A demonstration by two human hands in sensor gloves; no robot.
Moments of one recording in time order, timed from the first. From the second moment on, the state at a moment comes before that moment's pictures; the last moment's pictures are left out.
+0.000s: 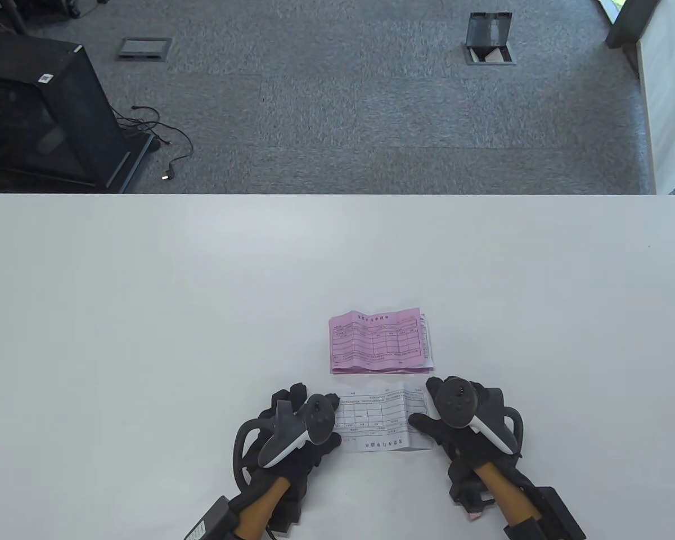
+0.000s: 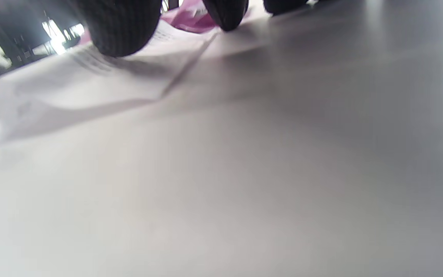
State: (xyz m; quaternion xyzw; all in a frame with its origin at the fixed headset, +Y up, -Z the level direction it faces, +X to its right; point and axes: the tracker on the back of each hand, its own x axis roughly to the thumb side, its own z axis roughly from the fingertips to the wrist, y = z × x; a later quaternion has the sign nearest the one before) left_hand -0.091 -0.780 -0.216 -0.20 -0.04 0.05 0.98; right_hand 0.178 -0.784 -0.238 0.02 0.15 0.98 0.09
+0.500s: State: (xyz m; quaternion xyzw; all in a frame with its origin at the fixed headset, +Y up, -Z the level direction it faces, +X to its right) left_hand -0.088 -0.780 -0.217 -0.20 -0.05 0.05 0.98; right_hand 0.177 -0.785 -0.235 -0.05 0.14 0.98 0.14
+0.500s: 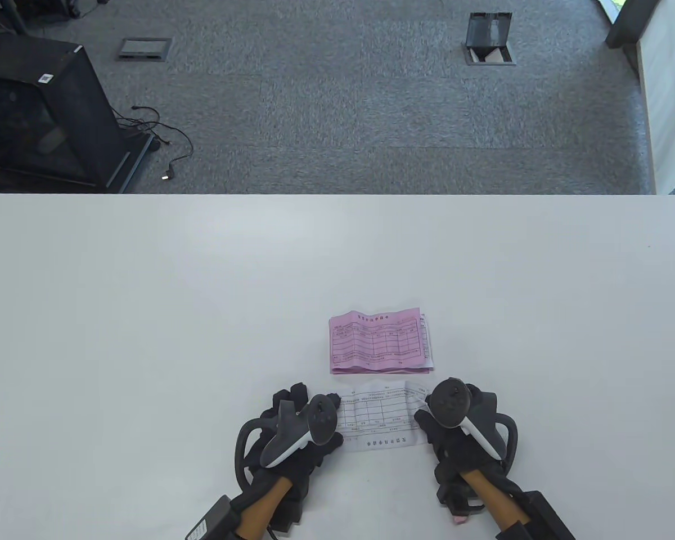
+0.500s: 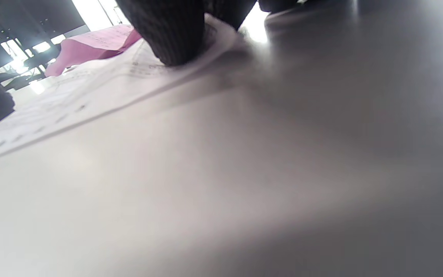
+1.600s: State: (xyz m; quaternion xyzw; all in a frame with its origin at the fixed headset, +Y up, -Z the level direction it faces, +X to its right) left_hand -0.144 -0.774 -0.226 -0.18 -0.11 0.65 0.73; right_hand 0.174 -0.693 -0.209 0.15 -0.01 0.75 0.64
